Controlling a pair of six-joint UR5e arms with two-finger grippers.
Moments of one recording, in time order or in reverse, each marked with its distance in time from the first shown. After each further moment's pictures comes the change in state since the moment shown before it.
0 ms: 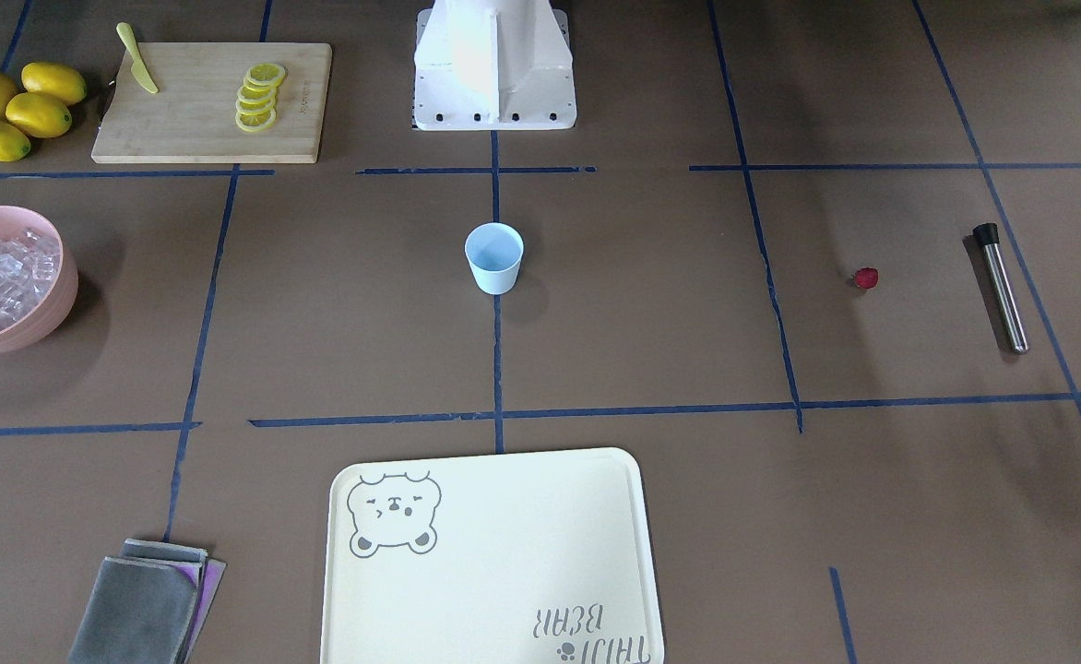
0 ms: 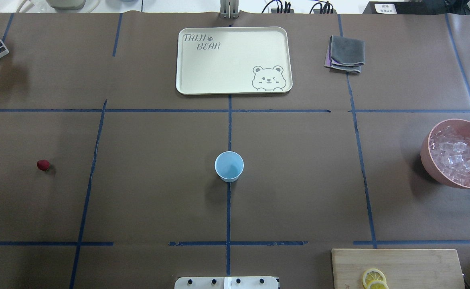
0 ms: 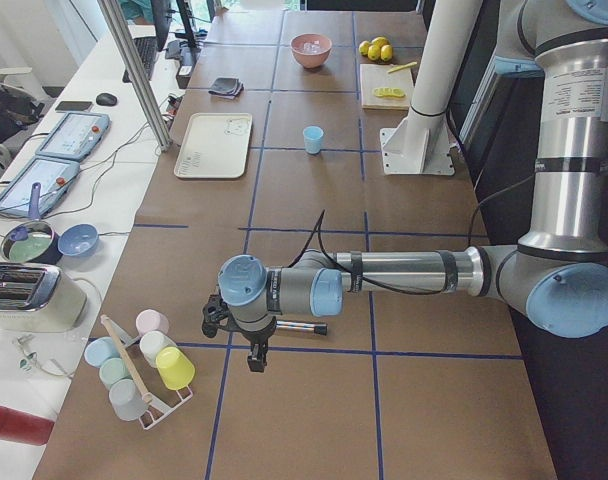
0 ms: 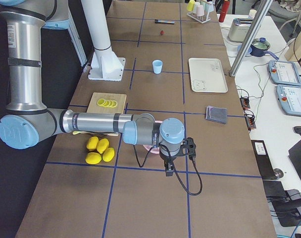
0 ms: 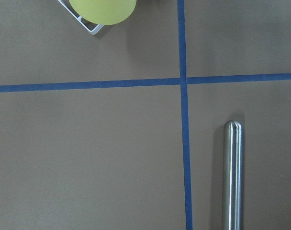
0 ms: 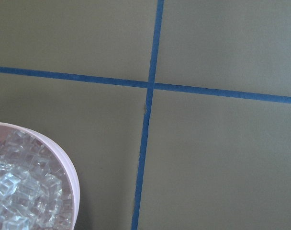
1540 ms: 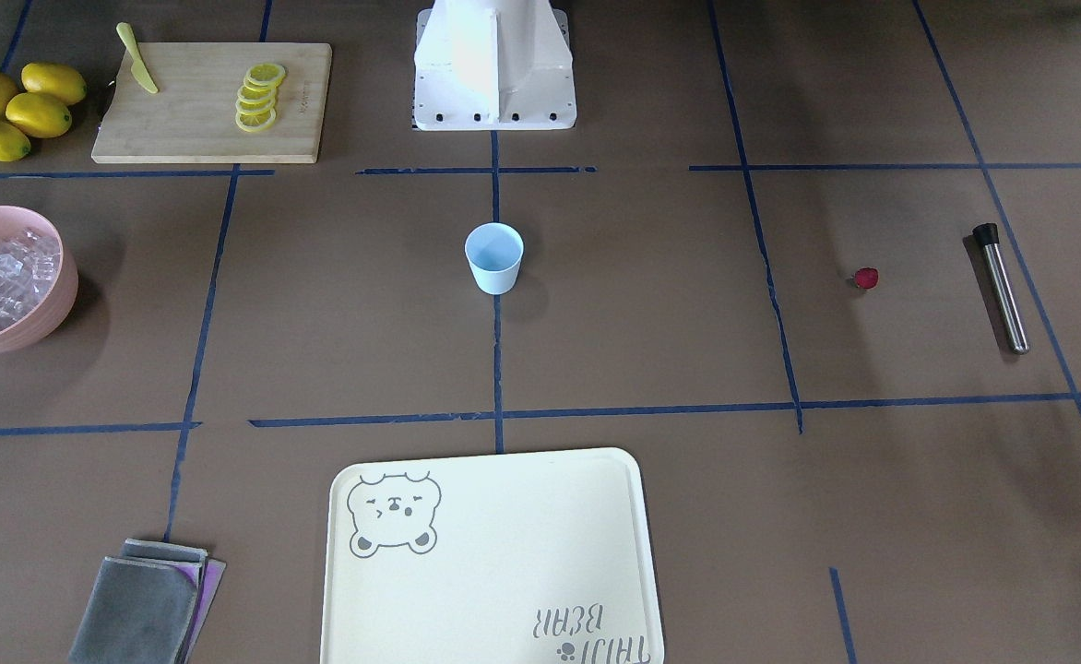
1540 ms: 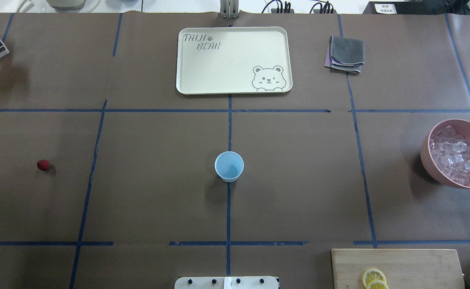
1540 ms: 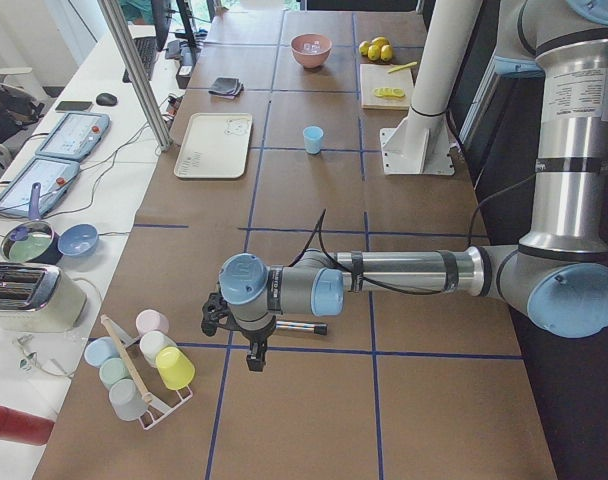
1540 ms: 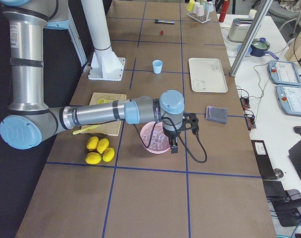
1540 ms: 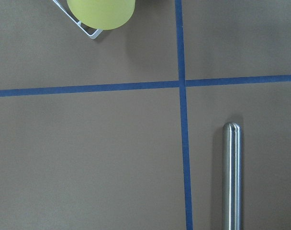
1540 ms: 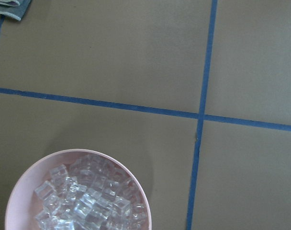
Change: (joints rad) left arm -0.004 0.002 -0.006 -0.012 0.001 0.003; right arm -0.100 -0.011 0.215 0.000 0.001 0.225
